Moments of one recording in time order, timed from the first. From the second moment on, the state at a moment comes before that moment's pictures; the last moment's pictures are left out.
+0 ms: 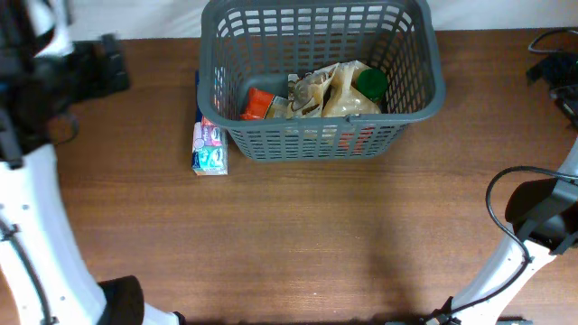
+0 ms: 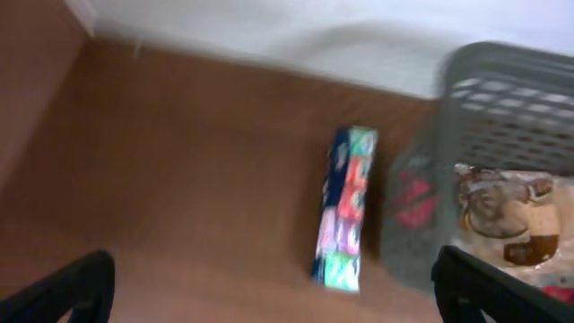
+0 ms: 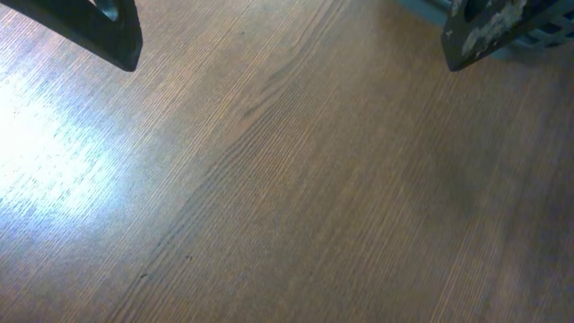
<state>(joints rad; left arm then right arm) 0.20 1.69 2.40 -1.50 0.03 -0.11 -0.46 2.23 2.56 -1.64 0.06 0.58</state>
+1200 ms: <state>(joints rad) 0.27 1.69 1.34 -0.87 0.35 0.20 -0.46 2.23 2.56 -1.64 0.06 0.58</state>
